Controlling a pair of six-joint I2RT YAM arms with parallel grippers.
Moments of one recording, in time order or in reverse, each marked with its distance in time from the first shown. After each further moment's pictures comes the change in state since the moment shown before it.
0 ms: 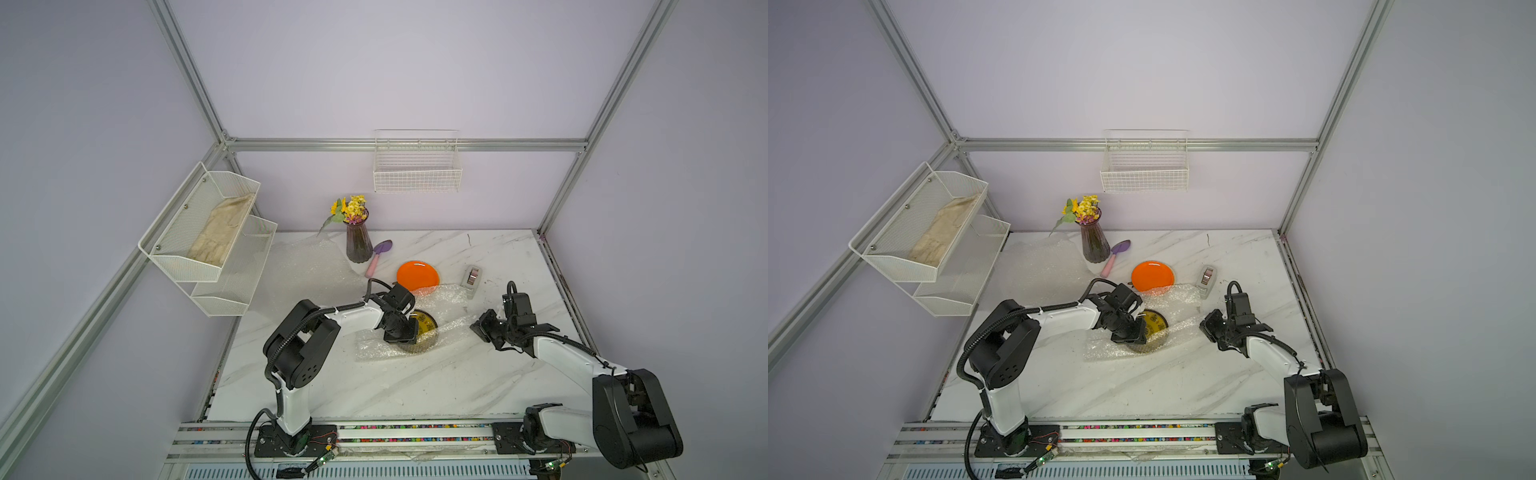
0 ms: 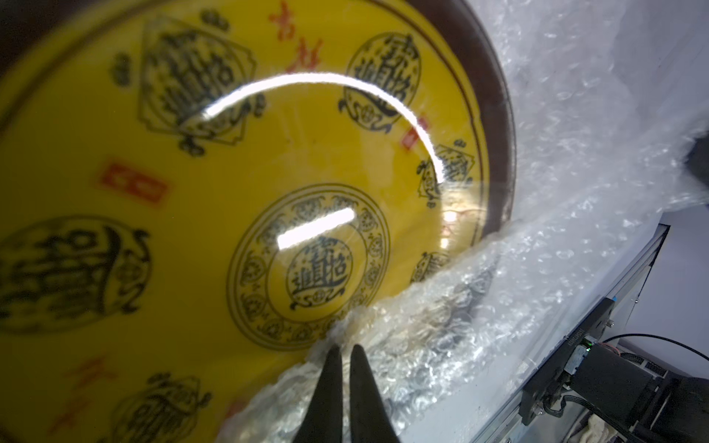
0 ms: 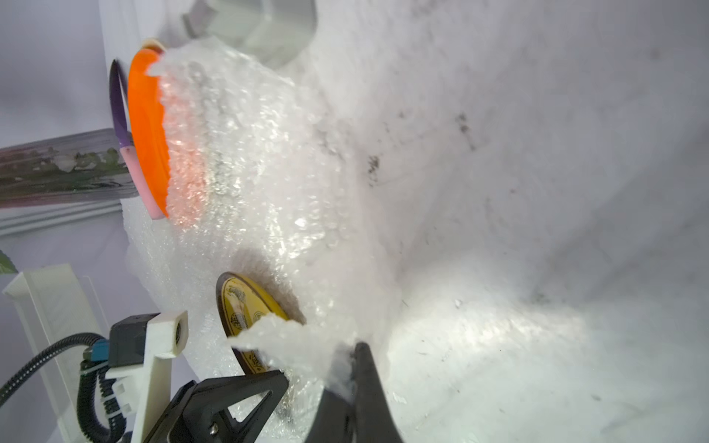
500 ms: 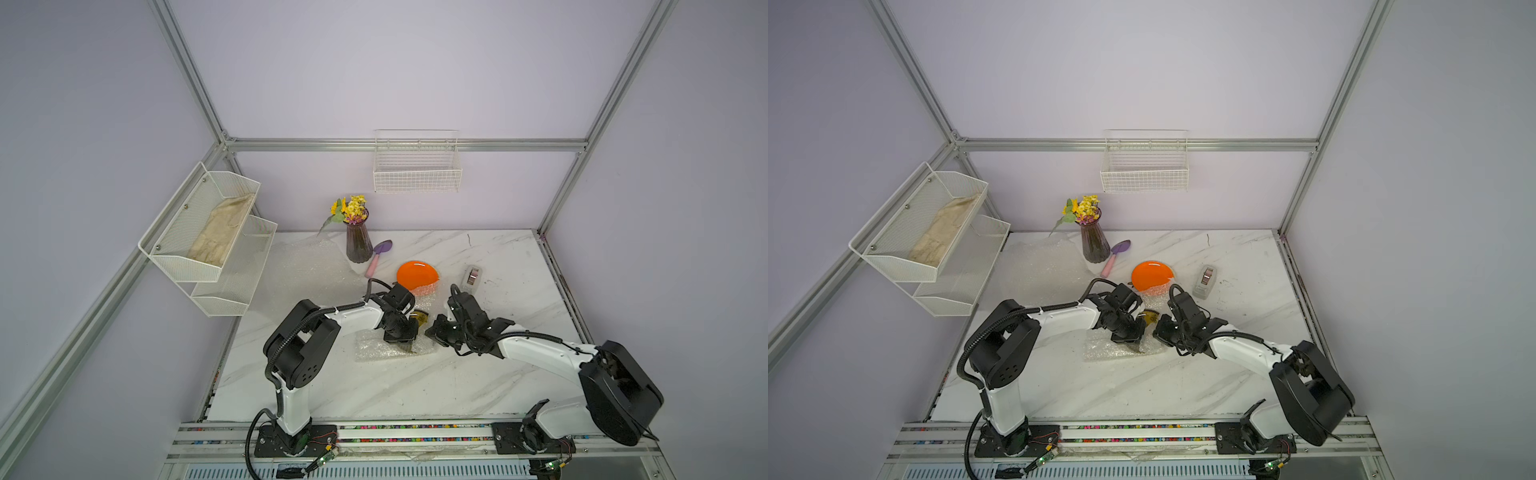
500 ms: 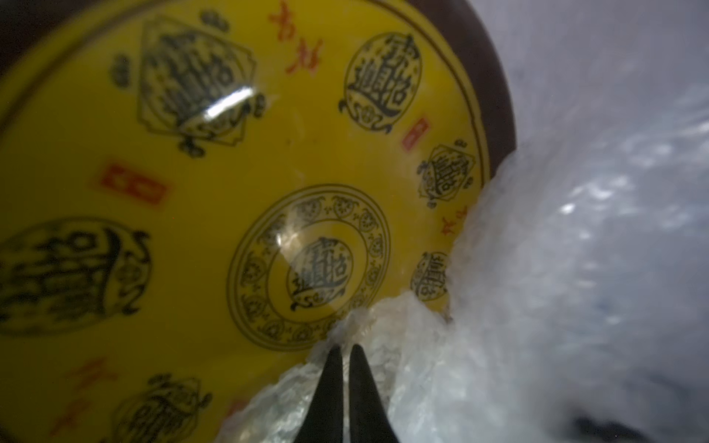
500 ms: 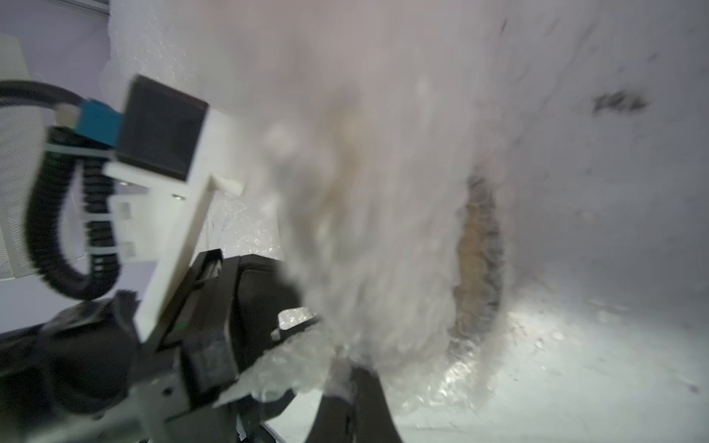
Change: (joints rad) left arm 0.000 0.002 0.001 0.000 0.002 0.000; right arm 0.504 0.205 0.128 0.147 0.080 0.088
